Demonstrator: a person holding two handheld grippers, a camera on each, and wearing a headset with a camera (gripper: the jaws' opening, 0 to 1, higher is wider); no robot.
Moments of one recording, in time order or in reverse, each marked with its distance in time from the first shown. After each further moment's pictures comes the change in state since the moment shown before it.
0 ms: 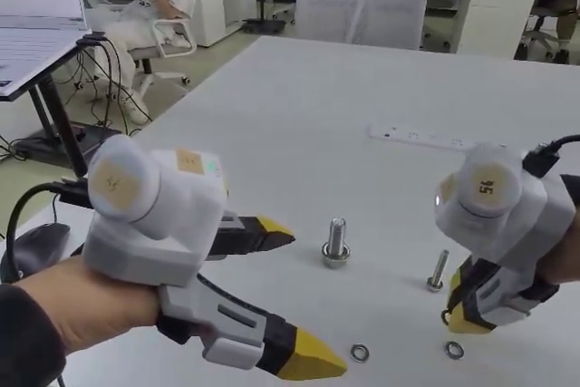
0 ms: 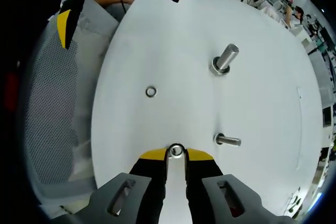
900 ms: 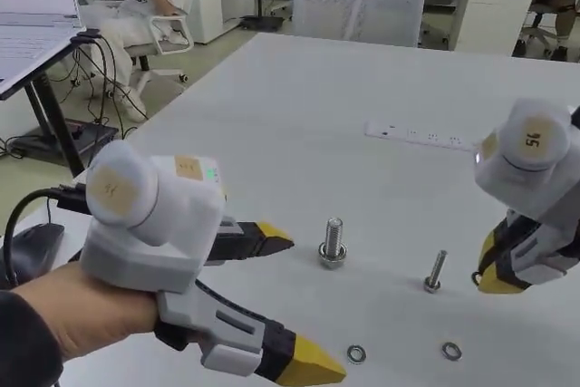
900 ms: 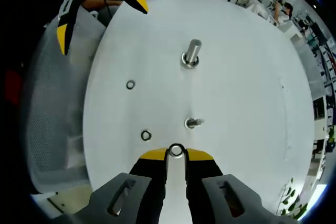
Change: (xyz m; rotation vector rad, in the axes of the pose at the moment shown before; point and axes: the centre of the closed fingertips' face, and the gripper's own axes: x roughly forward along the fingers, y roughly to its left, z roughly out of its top) left arm 0.004 0.000 -0.003 -0.013 0.002 -0.009; right arm -0.036 -0.033 -0.009 0.032 0.000 -0.071
